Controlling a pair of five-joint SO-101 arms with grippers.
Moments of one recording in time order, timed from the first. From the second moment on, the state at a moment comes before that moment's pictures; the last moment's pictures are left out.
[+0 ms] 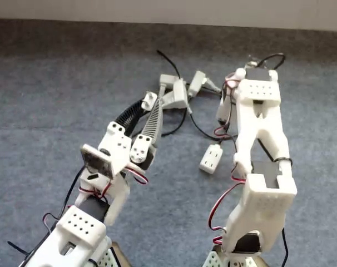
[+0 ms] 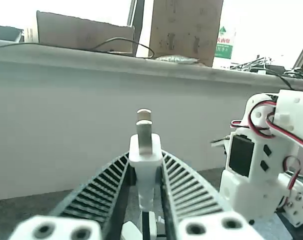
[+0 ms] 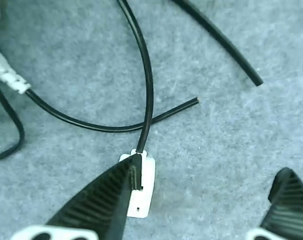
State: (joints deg) left arm 22.2 -64.7 88.8 -31.2 6.6; right arm -3.4 21.5 -17.2 89.0 -14.0
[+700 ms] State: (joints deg) left arm 29.3 -64.7 90.9 -27.3 6.6; right arm -19.0 3.9 -41.3 98.8 1.5
